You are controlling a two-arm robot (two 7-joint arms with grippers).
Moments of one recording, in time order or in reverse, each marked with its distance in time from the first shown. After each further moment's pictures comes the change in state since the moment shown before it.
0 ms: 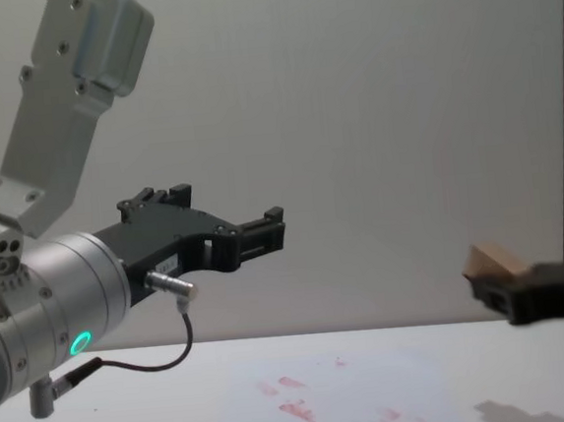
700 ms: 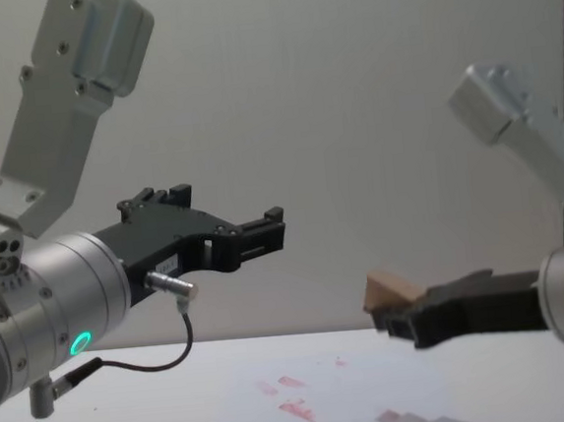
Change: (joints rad) left arm 0.000 0.000 0.000 0.000 0.000 0.000 0.000; right arm 0.144 -0.078 -0.063 0.106 -0.113 0.125 0.213
